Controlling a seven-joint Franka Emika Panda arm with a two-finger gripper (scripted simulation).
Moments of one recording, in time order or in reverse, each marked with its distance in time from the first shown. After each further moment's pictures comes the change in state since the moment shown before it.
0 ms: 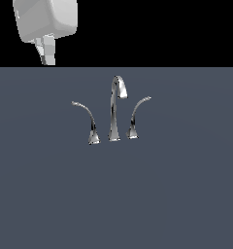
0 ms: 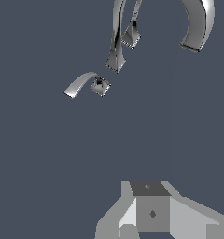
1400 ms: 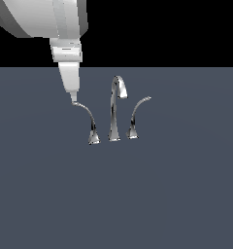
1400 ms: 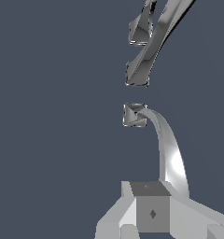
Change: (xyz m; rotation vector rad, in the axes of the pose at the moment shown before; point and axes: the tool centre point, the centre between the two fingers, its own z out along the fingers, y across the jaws) arm 0.104 -0.105 0.113 0.002 0.029 0.495
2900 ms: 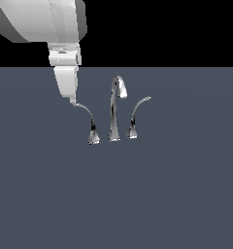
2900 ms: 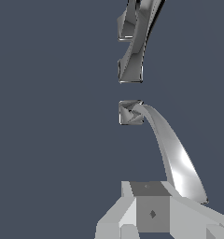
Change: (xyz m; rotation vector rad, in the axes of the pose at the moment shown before) arm -0.004 0.008 0.008 0.026 0.005 0.084
